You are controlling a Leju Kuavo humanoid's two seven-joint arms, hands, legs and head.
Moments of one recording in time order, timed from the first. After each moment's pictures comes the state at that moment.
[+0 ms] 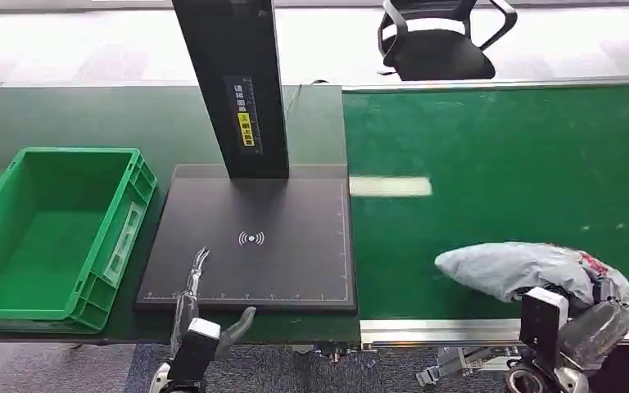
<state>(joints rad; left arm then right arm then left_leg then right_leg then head) 0.07 -0.27 -0.04 -1.24 -0.60 0.23 -0.51 -0.01 0.24 -0.42 -1.38 0.51 -0.62 -0.66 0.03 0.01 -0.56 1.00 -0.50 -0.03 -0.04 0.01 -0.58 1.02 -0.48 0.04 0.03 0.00</state>
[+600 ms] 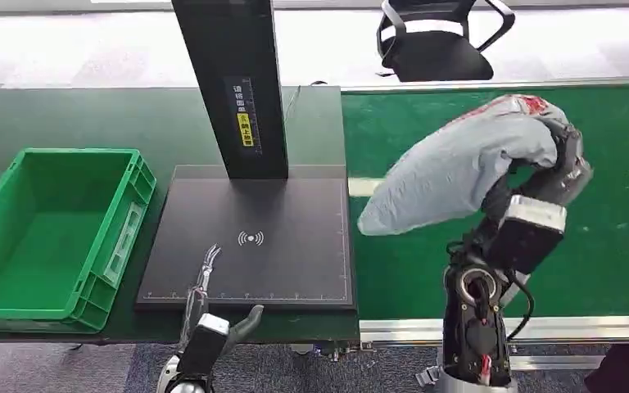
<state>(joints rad) 0.01 -0.27 -0.05 -1.13 -0.59 0.23 -0.55 -0.44 0.25 0.07 -1.47 0.45 -0.48 -0.49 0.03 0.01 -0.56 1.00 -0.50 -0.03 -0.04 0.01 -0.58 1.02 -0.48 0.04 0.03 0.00</state>
